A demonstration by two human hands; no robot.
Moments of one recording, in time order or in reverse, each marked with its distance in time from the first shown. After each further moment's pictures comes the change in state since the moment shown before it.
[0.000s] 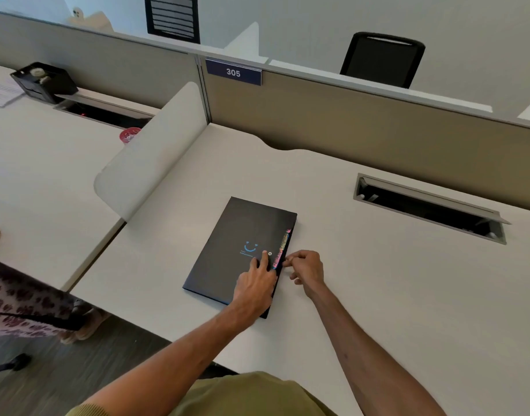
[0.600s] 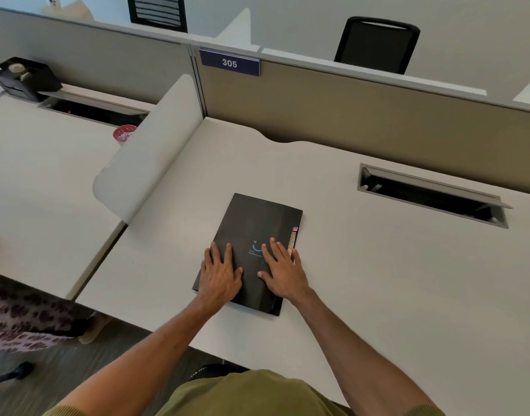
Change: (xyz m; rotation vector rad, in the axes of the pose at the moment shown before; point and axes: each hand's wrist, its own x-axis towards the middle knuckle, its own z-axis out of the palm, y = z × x) left_hand 0.004 -0.125 0.034 -0.184 0.057 -0.286; right_hand -0.012 0.015 0.070 -1.101 -0.179 -0.630
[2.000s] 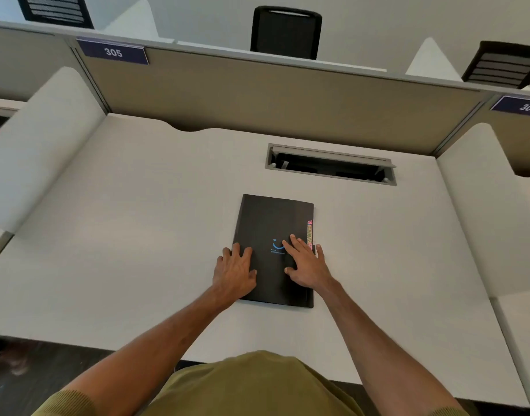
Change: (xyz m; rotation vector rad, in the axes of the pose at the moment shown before) left_hand -0.062 0.266 0.061 0.188 -0.091 0.356; right_hand -0.161 0.271 -0.006 0.143 -0.037 0.265
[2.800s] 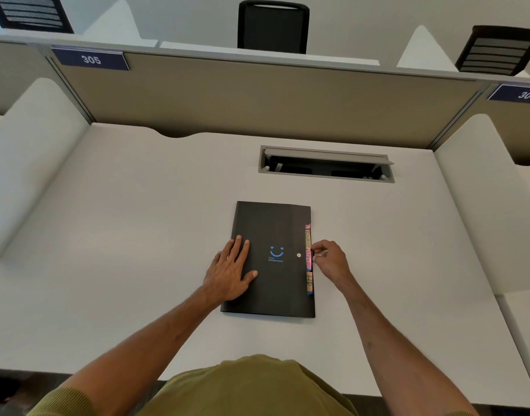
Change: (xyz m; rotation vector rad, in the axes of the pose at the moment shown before) left_hand 0.044 -0.032 0.012 -0.008 -0.048 0.156; right_hand 0.019 0.066 -0.006 0.712 0.324 0.341
